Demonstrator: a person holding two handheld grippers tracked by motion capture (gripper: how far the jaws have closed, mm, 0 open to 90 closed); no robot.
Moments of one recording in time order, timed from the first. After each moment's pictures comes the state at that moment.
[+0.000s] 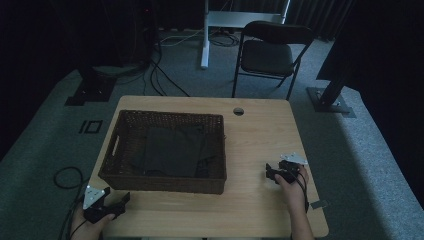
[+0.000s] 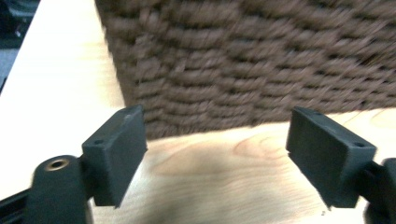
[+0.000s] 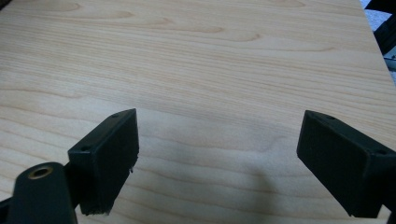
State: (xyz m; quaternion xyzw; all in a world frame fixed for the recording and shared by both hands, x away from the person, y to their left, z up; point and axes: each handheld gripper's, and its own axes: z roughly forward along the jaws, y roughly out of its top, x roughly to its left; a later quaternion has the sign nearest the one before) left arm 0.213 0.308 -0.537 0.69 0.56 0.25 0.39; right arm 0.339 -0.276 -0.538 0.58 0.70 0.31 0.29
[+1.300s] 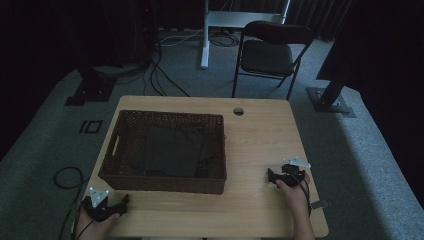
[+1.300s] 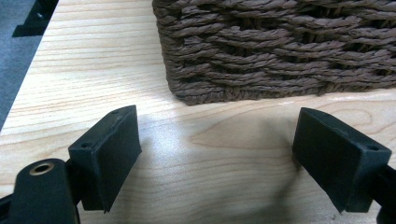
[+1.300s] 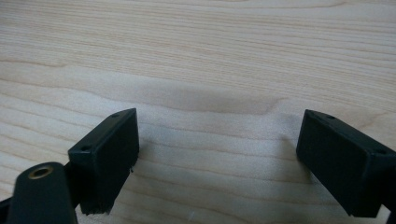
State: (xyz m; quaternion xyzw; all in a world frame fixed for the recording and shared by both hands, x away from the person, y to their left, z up) left arm 0.218 0.306 -0.557 0.68 0.60 0.28 0.32; right arm 0.333 -0.288 -0.553 0.60 0.70 0.30 0.25
